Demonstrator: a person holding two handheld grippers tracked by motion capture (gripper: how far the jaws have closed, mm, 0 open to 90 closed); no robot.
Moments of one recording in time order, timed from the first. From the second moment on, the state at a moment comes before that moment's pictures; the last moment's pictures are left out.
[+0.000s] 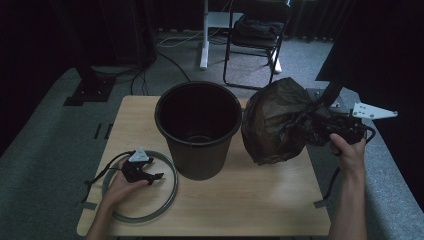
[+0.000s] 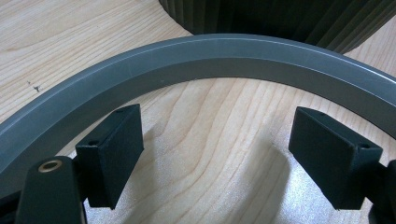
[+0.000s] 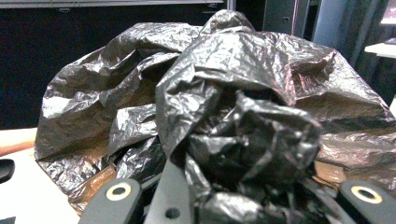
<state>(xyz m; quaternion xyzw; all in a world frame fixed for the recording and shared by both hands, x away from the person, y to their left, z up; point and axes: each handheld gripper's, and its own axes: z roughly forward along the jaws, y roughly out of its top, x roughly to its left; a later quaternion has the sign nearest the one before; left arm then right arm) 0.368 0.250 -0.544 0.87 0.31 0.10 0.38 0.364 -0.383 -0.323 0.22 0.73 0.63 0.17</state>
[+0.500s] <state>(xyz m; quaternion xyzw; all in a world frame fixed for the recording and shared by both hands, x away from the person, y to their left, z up) 0.368 0.251 -0.544 0.87 0.31 0.10 0.38 0.366 -0.371 -0.302 0.19 0.72 0.64 0.17</state>
